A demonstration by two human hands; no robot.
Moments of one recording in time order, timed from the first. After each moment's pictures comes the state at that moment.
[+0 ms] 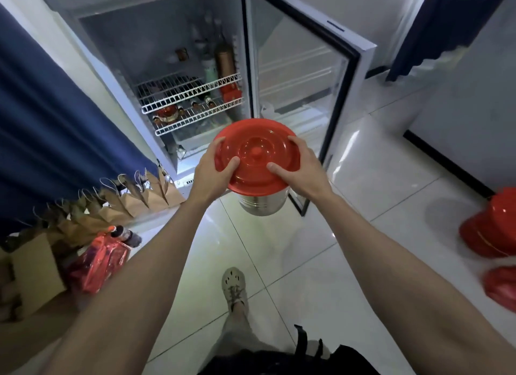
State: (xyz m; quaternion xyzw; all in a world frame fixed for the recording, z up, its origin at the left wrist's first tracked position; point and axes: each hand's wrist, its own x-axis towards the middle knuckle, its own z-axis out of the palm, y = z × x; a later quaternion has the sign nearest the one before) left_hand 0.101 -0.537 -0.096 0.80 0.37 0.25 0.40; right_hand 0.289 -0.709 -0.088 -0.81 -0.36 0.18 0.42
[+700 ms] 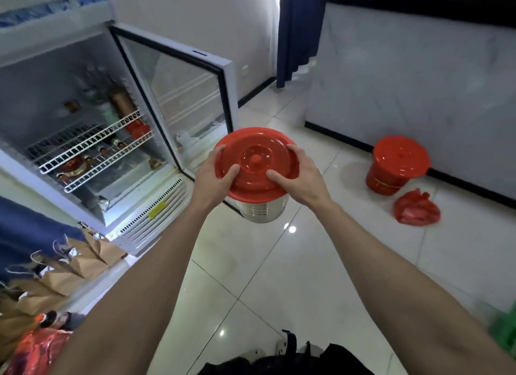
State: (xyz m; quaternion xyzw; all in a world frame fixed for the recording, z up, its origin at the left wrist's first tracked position) left_hand 0.184 -0.690 -0.060 0.86 0.18 0.19 0.44; right_hand 0.280 -0.923 -0.055 -0.88 -0.19 0.06 0.44
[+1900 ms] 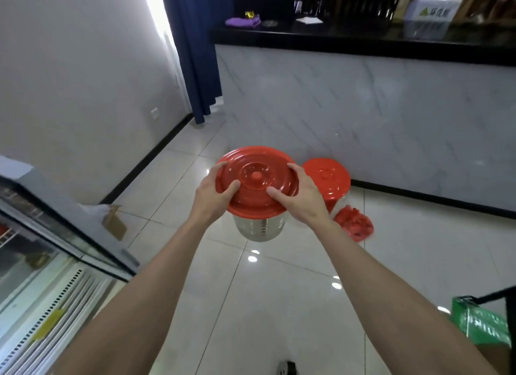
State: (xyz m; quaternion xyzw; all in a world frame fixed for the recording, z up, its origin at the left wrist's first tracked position) left_hand 0.531 -0.882 -0.059 0.88 0.05 0.09 0.47; right_hand 0.541 -1.140 -0.048 -0.88 -0.05 -0.01 0.46
